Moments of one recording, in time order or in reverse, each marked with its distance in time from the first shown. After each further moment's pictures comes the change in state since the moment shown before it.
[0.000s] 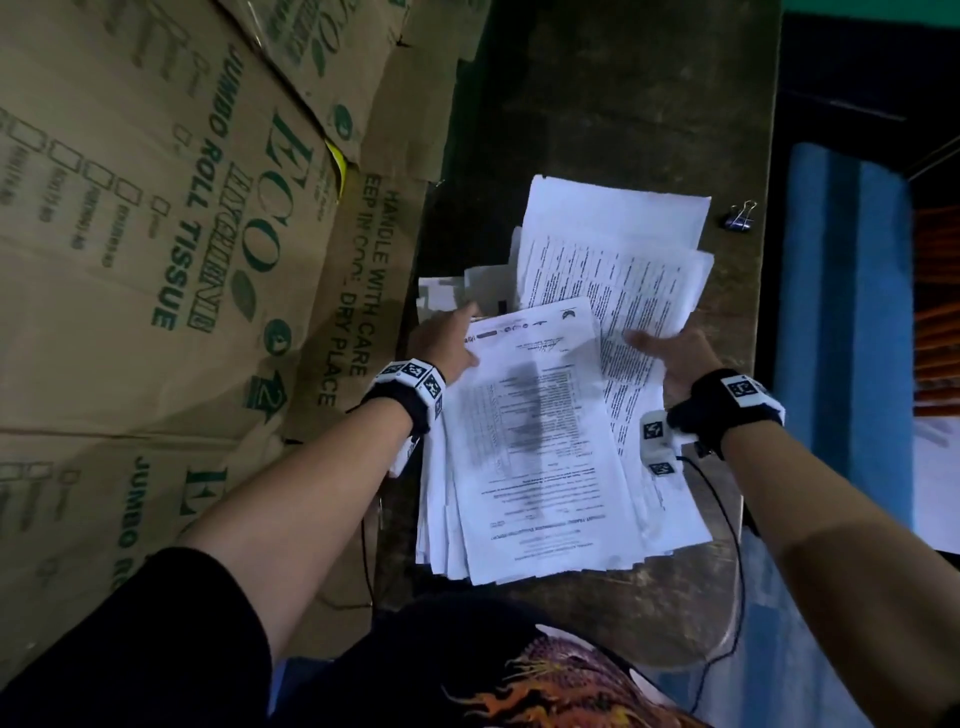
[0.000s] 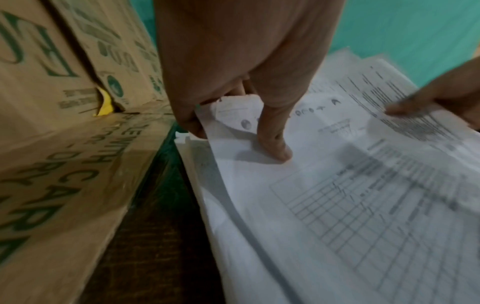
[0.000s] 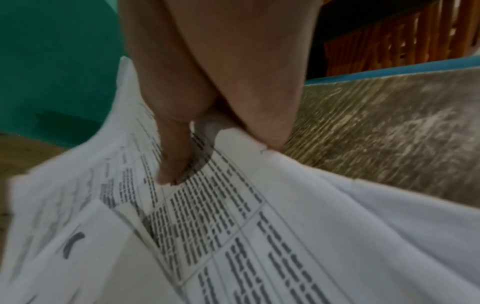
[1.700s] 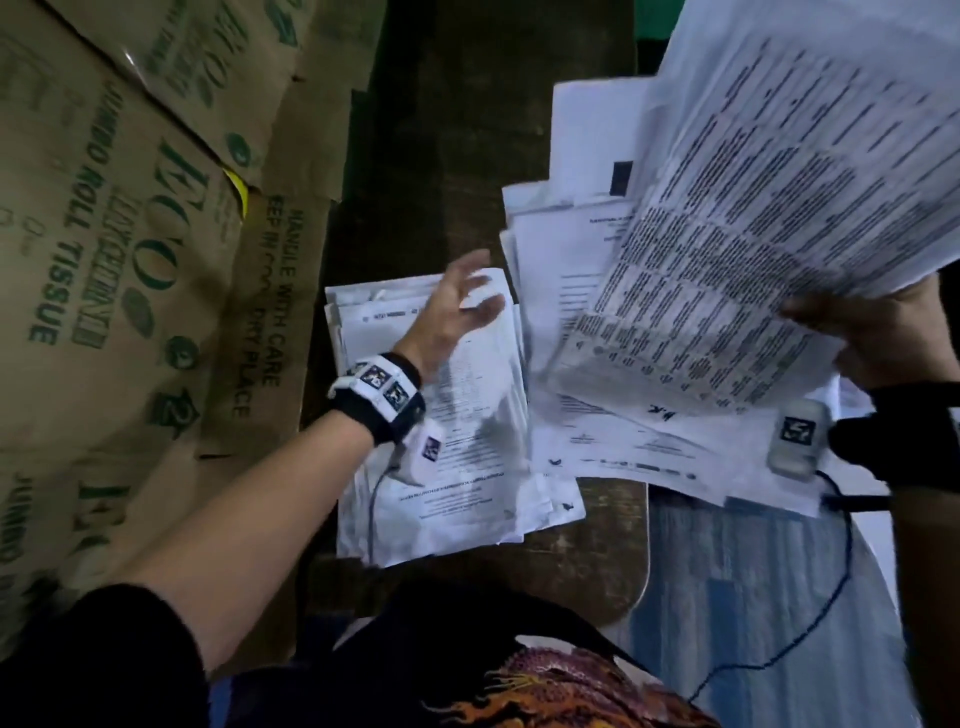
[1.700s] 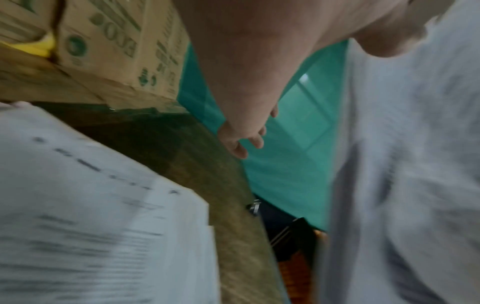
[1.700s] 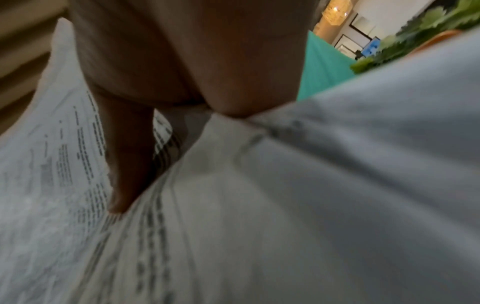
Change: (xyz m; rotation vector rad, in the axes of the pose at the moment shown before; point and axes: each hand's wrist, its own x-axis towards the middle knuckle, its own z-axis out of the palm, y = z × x) left_hand -0.042 0.134 0.003 -0.982 -0.107 0.301; right_hand -0.140 -0.057 -0.219 0.189 0.101 -0.472
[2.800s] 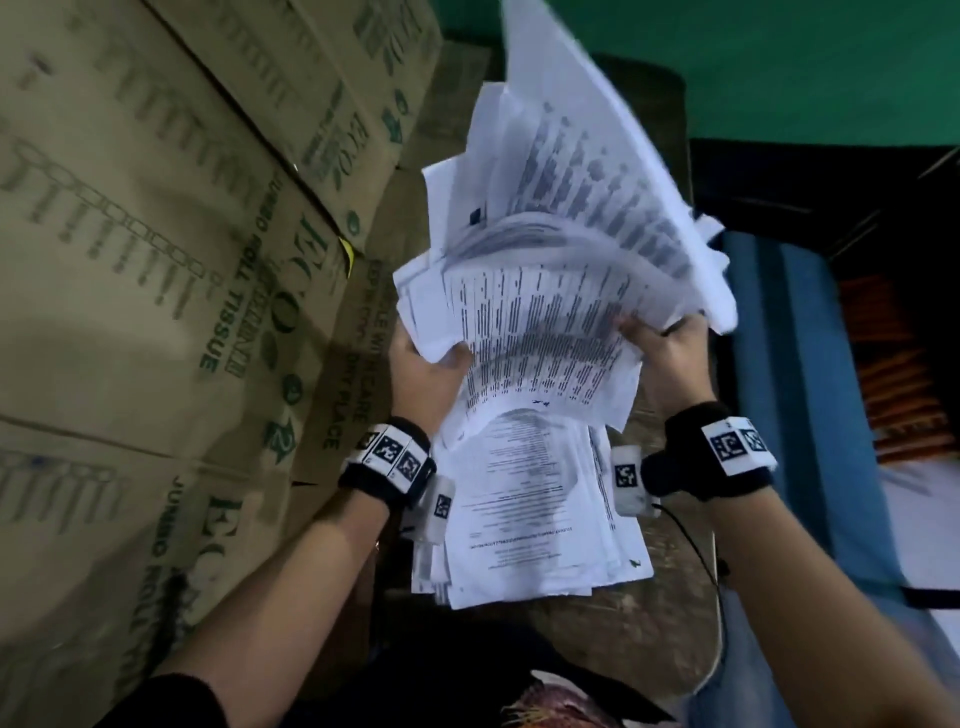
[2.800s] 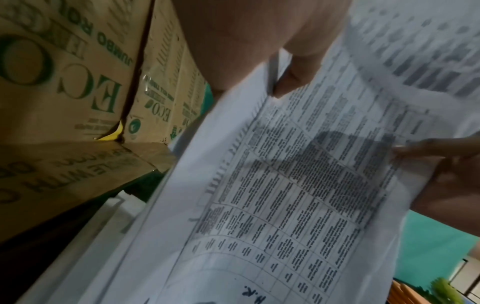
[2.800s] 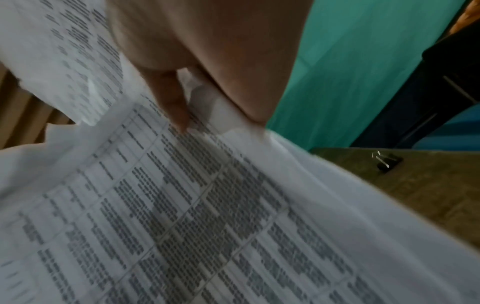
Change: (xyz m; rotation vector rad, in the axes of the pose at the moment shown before) left_hand -0.066 0.018 -0.078 -0.069 0.681 0.129; right_hand -0.020 0.016 0.223 0.099 -0.110 -0.222
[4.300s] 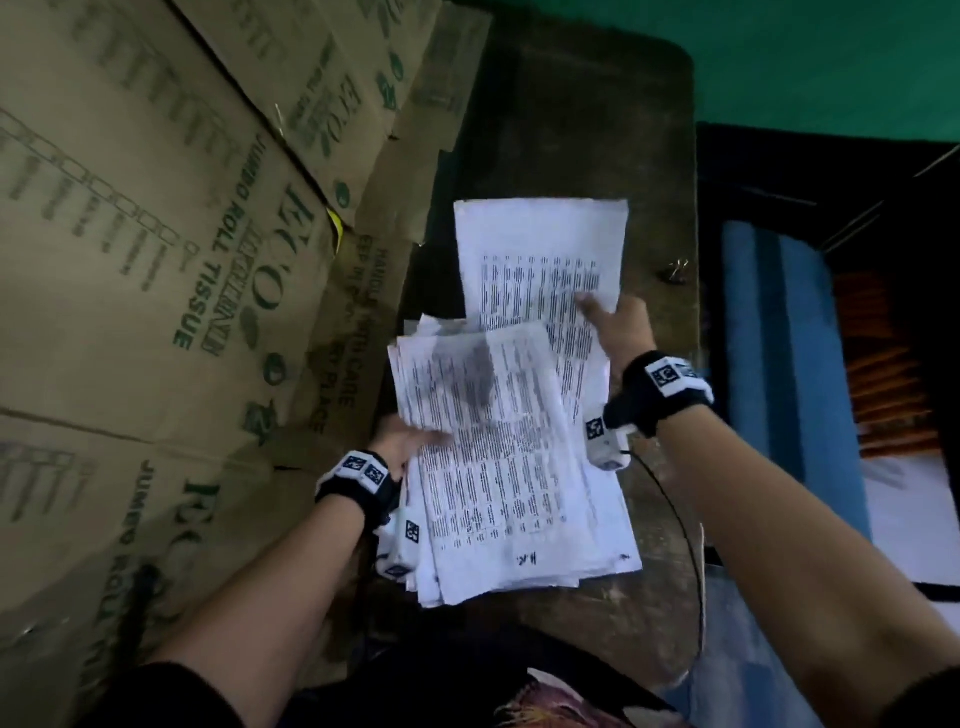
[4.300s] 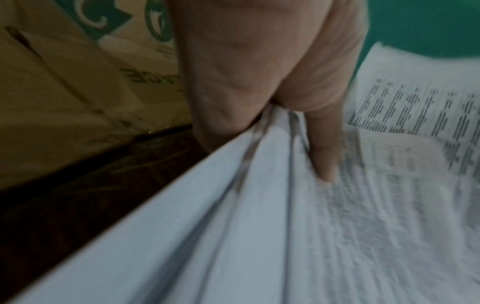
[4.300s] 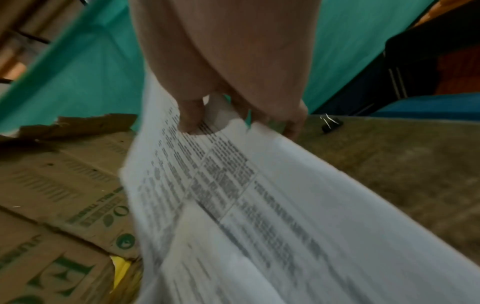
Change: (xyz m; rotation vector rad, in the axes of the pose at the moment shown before) left_hand -0.006 -0.108 -0.048 0.249 -0.255 -0.858; right_hand 0.047 0.042 0.032 -0.357 0.019 0.283
